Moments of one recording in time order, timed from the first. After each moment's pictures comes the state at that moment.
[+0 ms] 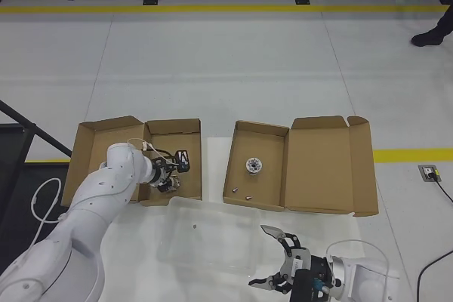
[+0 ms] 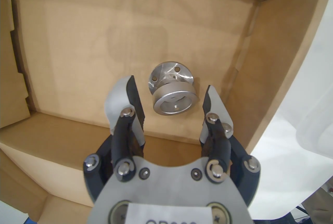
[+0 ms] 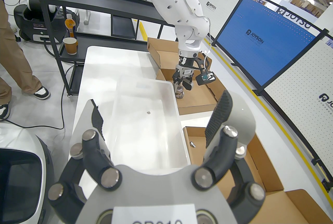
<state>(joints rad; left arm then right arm) 0.09 -1.34 -0.42 -0.25 1.57 -0.92 -0.02 -1.41 -1.19 1.41 -1.98 -1.89 -0.93 -0.46</state>
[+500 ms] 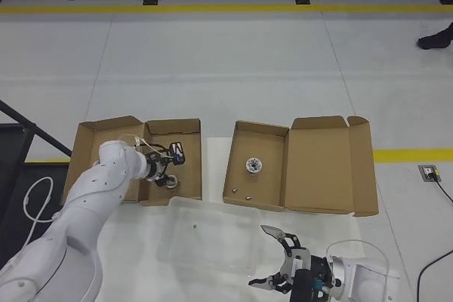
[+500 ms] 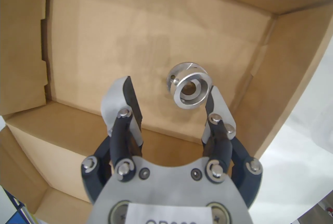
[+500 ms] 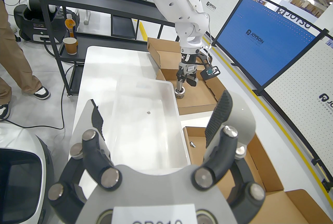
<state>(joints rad) 0.07 -1.32 -0.46 -0.22 1.56 -0.91 0.04 -1.41 -1.19 1.41 -1.98 -1.89 -0.93 -0.46</state>
